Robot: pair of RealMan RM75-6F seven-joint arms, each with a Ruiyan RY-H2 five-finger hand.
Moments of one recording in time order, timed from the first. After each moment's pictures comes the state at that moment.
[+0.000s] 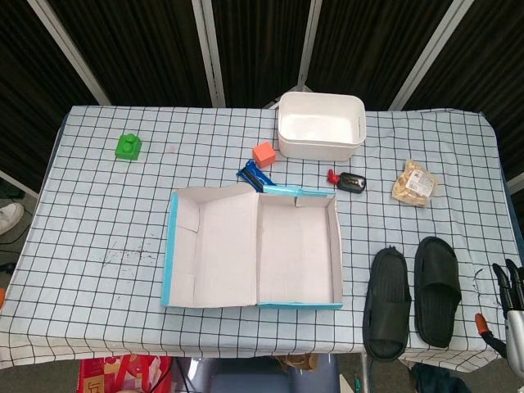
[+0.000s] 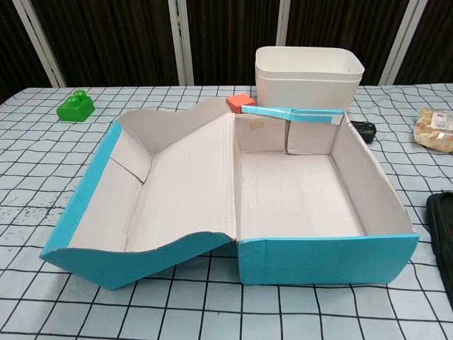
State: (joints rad) left arm 0.08 -1.00 -0.05 -1.76 1.52 1.69 0.13; right arm -0.12 -1.07 0.01 -1.69 -1.58 1.71 -0.17
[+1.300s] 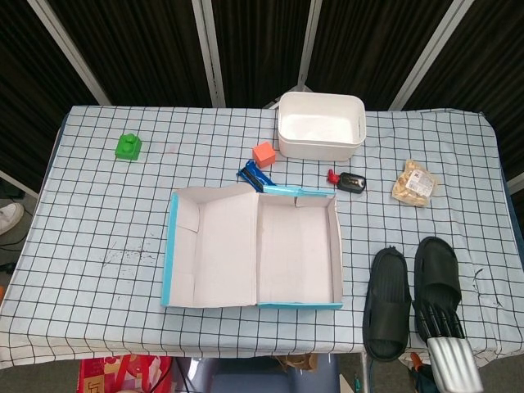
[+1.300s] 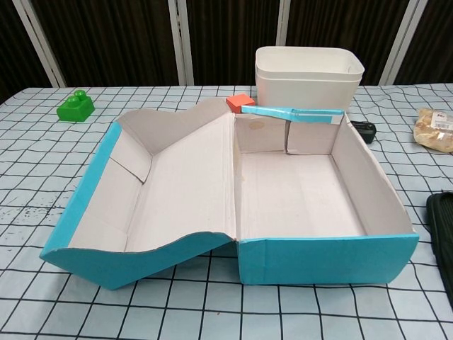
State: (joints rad) left arm 0.07 -0.95 -0.05 -1.77 1.51 1.65 0.00; right arm -0.17 -1.31 -0.13 -1.64 -1.66 1.54 -0.39
